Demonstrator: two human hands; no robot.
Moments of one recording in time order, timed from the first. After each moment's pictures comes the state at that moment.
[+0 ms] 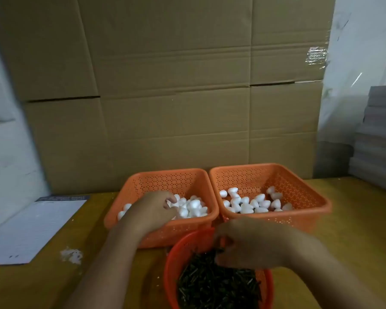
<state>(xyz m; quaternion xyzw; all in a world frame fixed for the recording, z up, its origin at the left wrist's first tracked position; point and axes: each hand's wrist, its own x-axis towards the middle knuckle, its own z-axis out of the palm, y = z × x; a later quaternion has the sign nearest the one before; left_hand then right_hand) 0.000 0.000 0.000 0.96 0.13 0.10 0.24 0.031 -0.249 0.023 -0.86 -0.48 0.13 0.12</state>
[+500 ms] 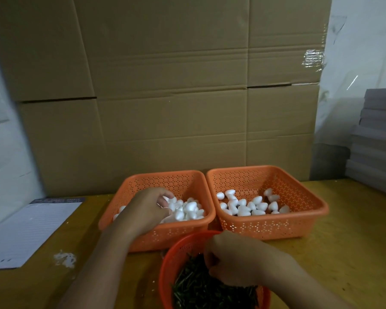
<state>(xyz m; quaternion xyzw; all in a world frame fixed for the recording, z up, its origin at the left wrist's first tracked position) 0.003 0.010 -0.005 0.93 0.10 0.17 0.30 0.033 -0.230 -0.010 -0.87 -0.47 0.11 0.08</state>
